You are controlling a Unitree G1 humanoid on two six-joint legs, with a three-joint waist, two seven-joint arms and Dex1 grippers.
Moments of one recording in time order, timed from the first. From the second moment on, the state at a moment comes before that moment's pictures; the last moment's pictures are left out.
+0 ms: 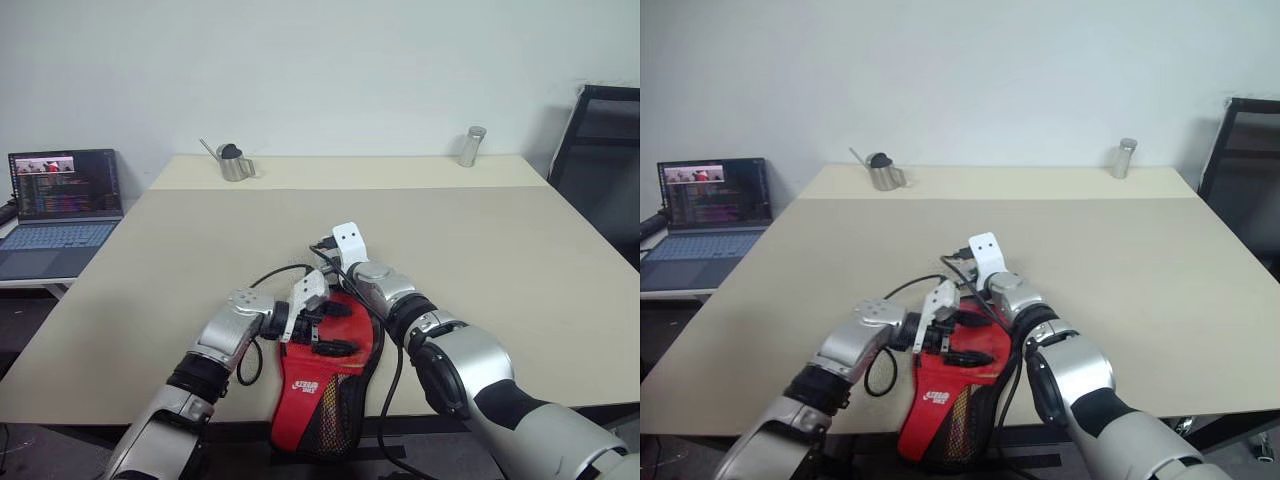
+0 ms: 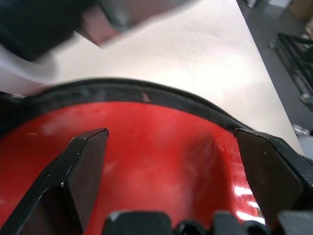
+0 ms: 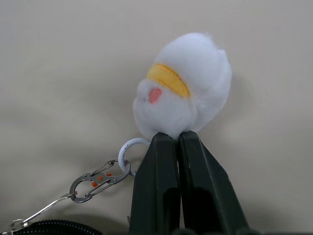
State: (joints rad) left arm -0.68 0.44 -0.31 0.41 -0.22 0.26 -1.29; right arm -1.27 0.12 -0.10 1.34 -0.02 0.16 0.17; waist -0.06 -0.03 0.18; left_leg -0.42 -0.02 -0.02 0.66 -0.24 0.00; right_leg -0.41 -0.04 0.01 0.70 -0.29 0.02
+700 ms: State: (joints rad) left arm -0.70 0.36 -0.27 0.55 -0.20 0.16 -1.30; right arm -1.13 0.03 -0.09 1.08 0.02 0.26 0.16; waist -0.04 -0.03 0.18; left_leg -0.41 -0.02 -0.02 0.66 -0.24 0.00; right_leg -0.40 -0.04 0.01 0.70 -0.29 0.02
